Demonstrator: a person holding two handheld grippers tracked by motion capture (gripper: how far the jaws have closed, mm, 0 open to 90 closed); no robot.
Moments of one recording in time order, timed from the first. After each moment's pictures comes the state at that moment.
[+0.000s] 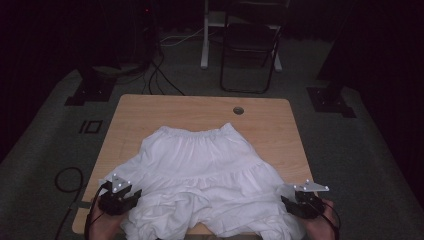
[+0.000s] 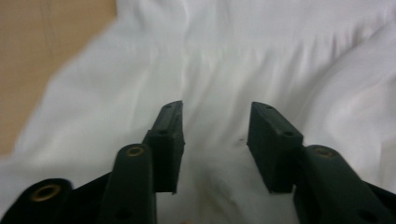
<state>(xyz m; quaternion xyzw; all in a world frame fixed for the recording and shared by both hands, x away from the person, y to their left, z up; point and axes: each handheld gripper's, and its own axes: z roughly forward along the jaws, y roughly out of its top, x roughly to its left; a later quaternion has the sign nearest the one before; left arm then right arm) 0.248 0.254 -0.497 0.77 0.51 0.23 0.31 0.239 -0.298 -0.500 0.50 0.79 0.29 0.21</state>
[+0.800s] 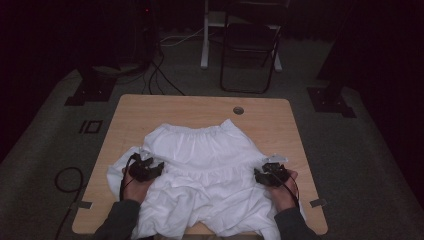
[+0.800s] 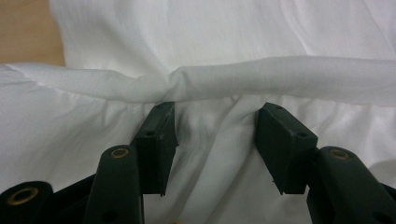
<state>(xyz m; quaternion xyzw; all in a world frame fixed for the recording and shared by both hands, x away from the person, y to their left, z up) 0.360 0.212 -0.540 0.77 0.51 0.23 0.32 0.337 -0.232 -0.537 0.50 0.79 0.27 0.24</state>
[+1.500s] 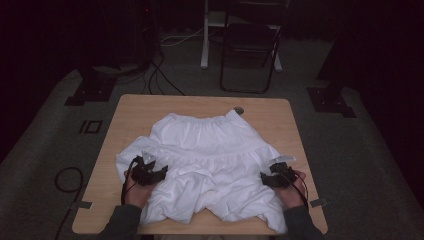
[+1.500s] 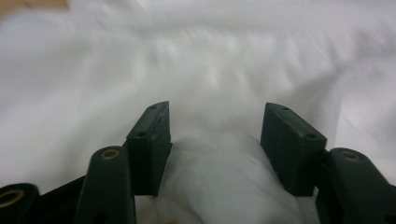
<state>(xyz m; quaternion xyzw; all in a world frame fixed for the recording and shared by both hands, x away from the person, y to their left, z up) 0.318 0.202 -0.528 0.78 0.50 0.21 0.32 0.334 -0.256 -0.533 0.51 0.79 0.25 0.21</state>
